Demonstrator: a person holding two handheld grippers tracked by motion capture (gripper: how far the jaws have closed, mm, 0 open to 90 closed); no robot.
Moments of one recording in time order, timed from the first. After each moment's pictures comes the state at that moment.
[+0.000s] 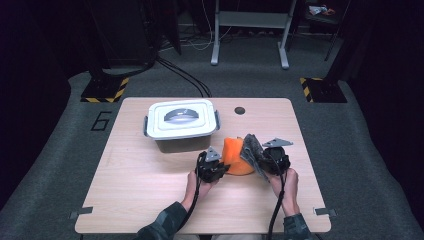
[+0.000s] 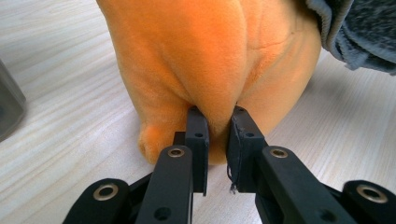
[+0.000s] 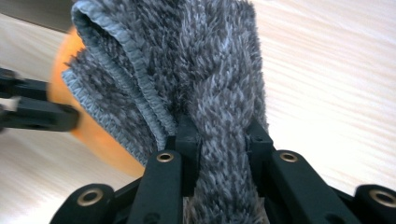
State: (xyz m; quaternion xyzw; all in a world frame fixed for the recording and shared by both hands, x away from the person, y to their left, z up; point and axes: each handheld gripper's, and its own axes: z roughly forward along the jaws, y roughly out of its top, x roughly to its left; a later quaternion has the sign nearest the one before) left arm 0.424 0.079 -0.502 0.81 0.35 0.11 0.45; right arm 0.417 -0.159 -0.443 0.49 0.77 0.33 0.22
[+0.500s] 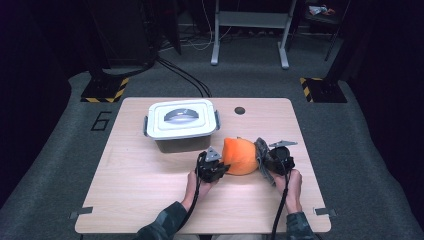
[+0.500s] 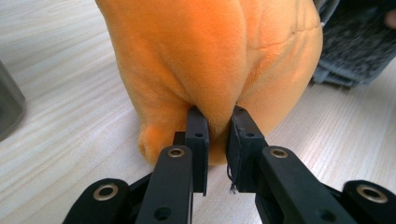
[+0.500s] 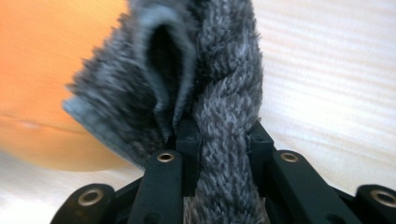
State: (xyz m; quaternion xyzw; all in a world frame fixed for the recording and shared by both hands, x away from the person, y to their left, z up) left arm 0.424 0.079 -0.502 0.81 0.35 0.11 0.45; right arm 0.438 -0.185 -0.478 0.54 0.76 0.29 0.19
